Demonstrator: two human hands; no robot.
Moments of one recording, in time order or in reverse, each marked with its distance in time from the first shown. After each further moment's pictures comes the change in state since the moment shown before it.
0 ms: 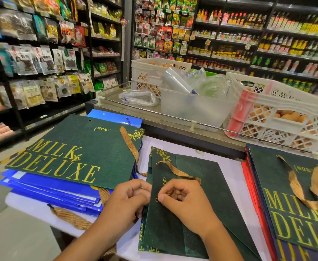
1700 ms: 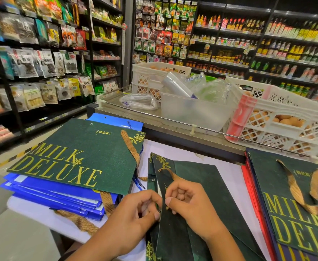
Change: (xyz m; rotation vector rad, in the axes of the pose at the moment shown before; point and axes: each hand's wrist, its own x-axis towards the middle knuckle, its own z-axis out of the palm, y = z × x) left_hand -0.011 0.000 -0.001 0.257 -0.172 0.158; right_hand 0.001 -0.001 -0.006 0.165 -0.021 -0.035
